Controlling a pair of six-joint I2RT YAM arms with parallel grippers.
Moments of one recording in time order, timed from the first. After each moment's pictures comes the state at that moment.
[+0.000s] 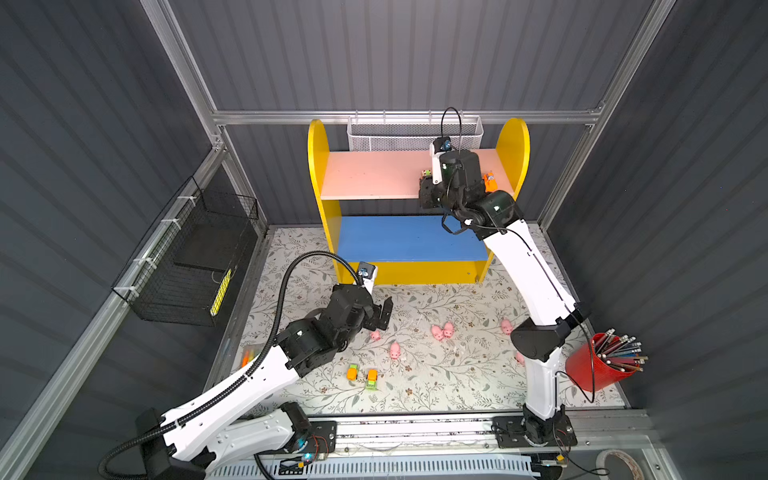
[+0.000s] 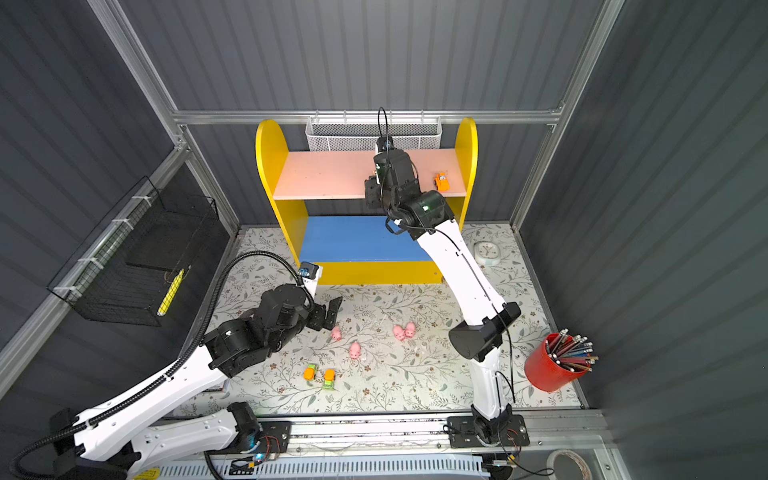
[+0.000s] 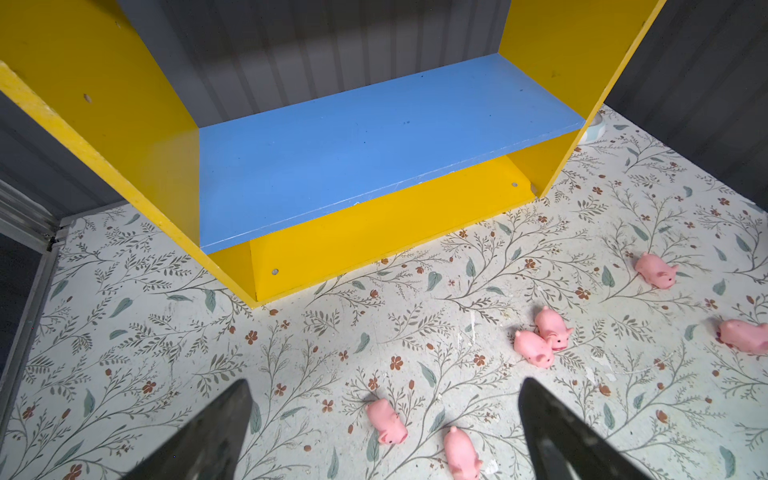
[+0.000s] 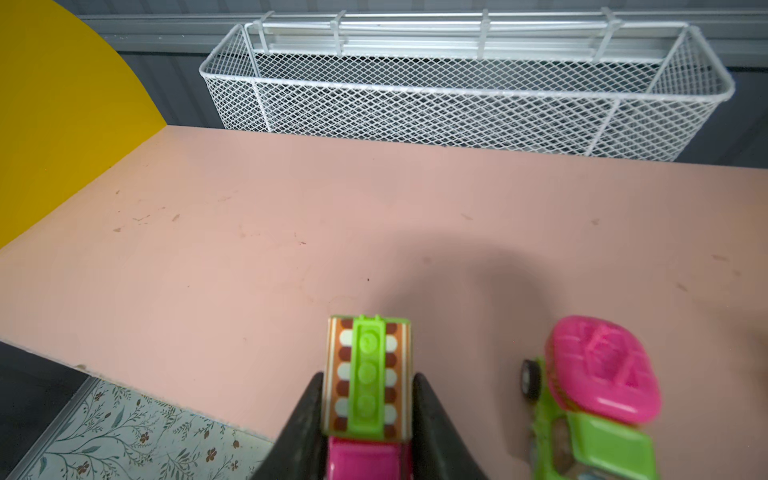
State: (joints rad) left arm -0.92 1.01 1.00 -0.54 -0.45 -0.21; right arm 0.63 2.04 2.57 -0.90 0.31 0.19
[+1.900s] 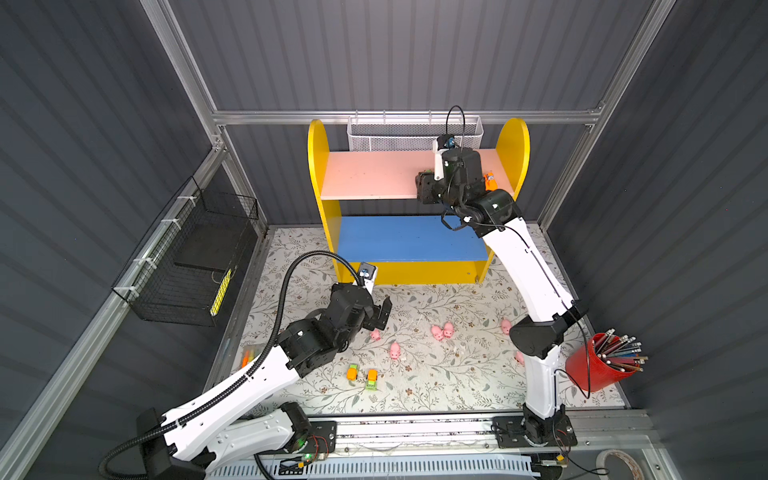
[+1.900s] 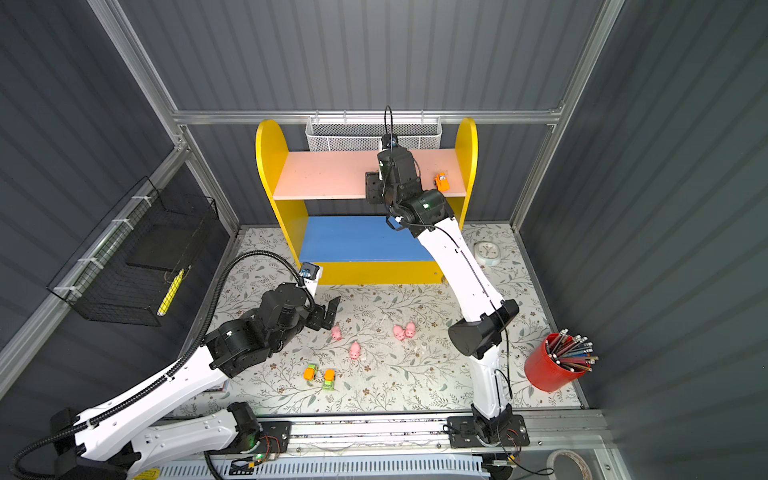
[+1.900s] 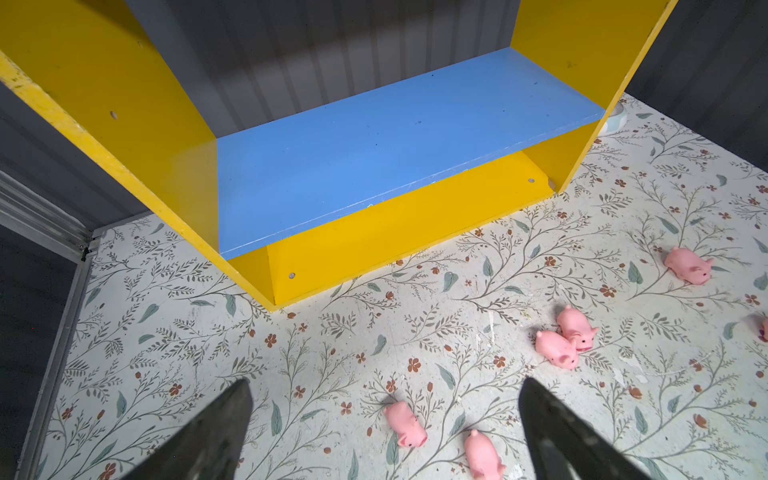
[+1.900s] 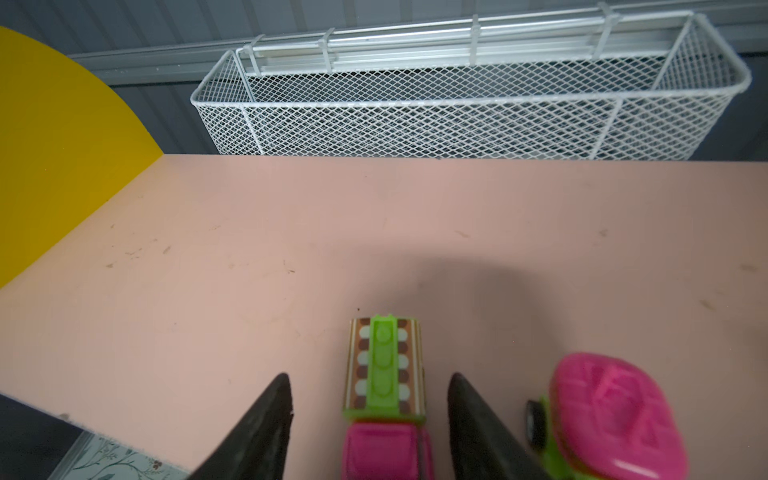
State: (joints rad) left arm -0.92 1.01 0.99 -0.53 -0.48 -0.17; right arm 0.60 2.05 2.57 -0.84 0.28 0.23
